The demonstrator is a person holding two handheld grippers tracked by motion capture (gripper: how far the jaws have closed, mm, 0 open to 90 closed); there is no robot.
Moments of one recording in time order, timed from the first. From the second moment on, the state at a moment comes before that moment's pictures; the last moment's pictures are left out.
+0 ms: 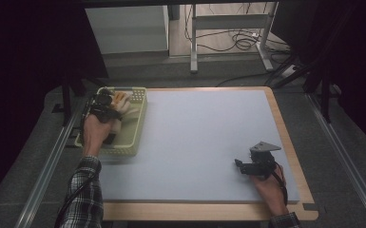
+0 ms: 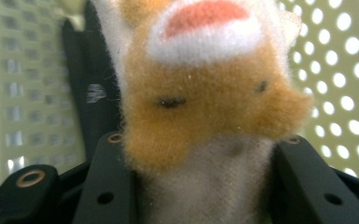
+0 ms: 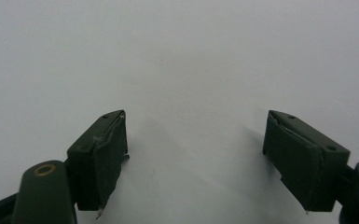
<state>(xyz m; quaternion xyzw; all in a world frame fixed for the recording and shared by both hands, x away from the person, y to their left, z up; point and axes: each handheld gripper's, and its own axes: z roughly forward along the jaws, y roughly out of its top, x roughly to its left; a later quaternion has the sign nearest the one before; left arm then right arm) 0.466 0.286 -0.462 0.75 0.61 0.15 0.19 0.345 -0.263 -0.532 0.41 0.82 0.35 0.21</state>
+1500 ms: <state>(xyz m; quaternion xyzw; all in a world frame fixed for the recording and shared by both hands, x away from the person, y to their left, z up) 0.479 0.266 -0.487 0.77 0.60 0.14 0.16 0.345 -0.263 -0.532 0.41 0.82 0.35 0.21</state>
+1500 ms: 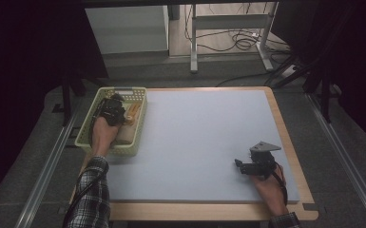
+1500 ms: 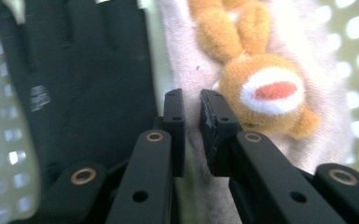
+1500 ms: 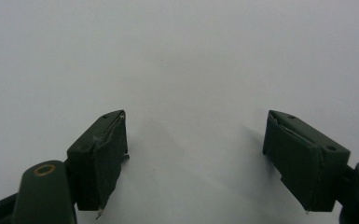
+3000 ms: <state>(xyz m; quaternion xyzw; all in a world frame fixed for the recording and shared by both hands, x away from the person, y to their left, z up) 0.441 0.302 -0.454 0.75 0.59 0.15 0.28 0.345 -0.263 -0.532 0.41 0.82 0.35 0.21</state>
